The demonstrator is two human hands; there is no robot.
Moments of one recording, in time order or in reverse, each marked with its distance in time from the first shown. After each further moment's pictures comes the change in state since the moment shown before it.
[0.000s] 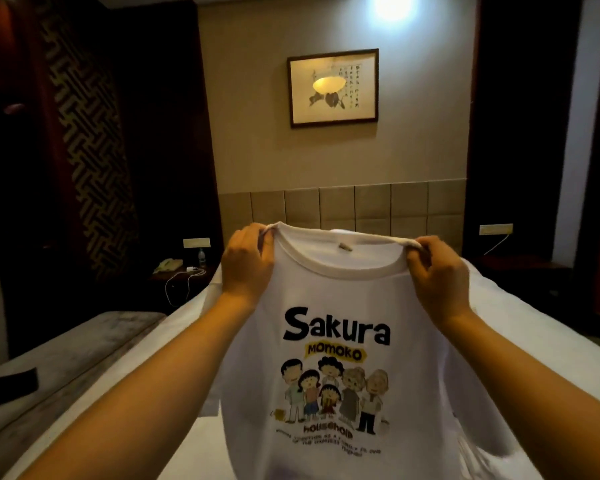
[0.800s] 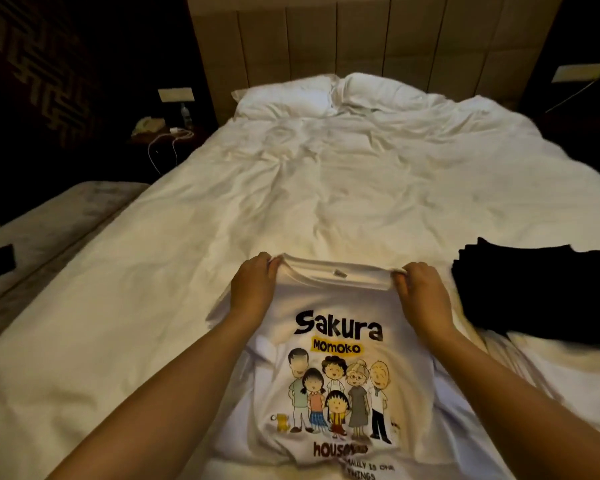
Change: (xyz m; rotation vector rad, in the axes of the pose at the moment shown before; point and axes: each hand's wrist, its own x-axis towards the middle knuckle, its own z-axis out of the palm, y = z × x) left_hand -0.267 -0.188 0.150 0.148 -0.698 -0.553; right_hand -0.257 0.132 0.177 -0.229 -0.722 0.513
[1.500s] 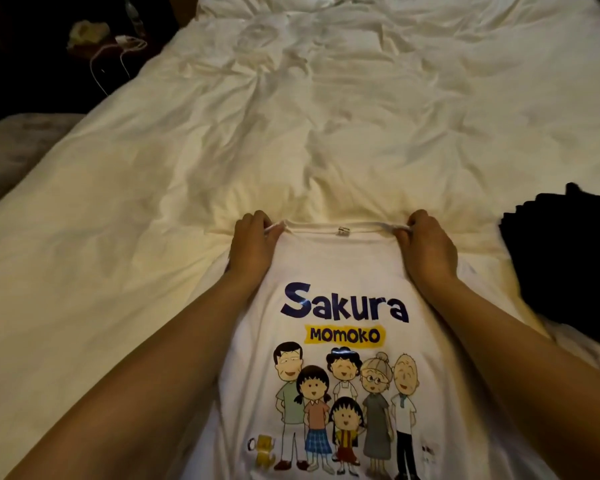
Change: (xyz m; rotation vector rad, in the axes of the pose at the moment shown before) left_hand 0.073 -0.077 0.143 -0.008 -0.161 -0.073; right_hand 0.076 0.061 0.122 -0.128 -0.139 0.208
